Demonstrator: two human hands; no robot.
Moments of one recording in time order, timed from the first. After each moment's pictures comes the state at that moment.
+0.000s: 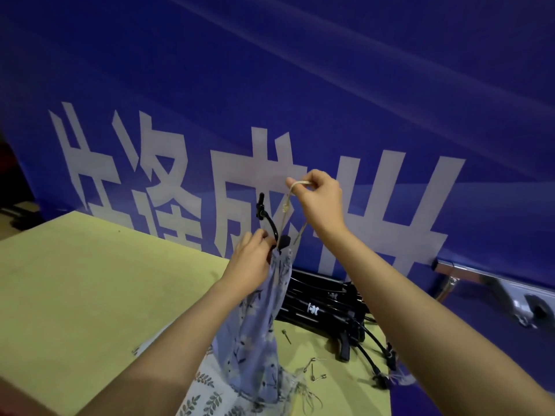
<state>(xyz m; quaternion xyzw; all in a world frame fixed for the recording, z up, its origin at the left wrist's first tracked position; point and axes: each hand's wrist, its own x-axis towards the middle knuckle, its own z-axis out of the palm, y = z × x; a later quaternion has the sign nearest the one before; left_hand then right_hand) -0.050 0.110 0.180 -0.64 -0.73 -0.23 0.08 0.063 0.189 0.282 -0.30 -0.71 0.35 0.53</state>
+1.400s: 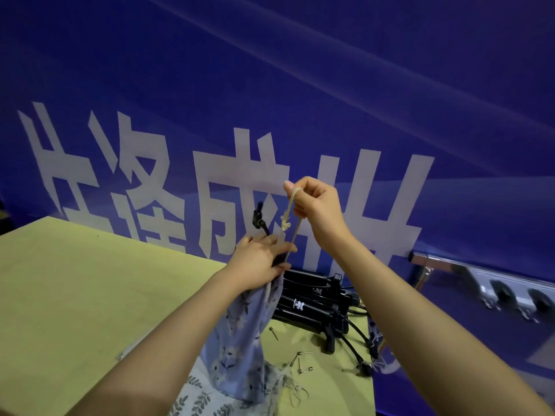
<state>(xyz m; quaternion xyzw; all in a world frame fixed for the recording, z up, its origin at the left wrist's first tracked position) -0.023 0.111 0.208 -0.72 -0.69 -0.07 0.03 0.101 0.167 0.284 -0.20 -0.69 0.50 0.49</state>
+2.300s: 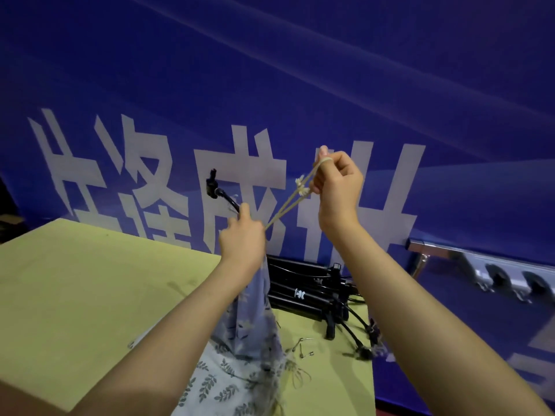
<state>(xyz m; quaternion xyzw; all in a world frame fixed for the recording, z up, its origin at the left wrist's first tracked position) 0.007 0.080 0.238 -0.52 -0.84 -0.11 0.12 0.124 0.139 0.308 -0.19 -0.51 0.52 0.66</state>
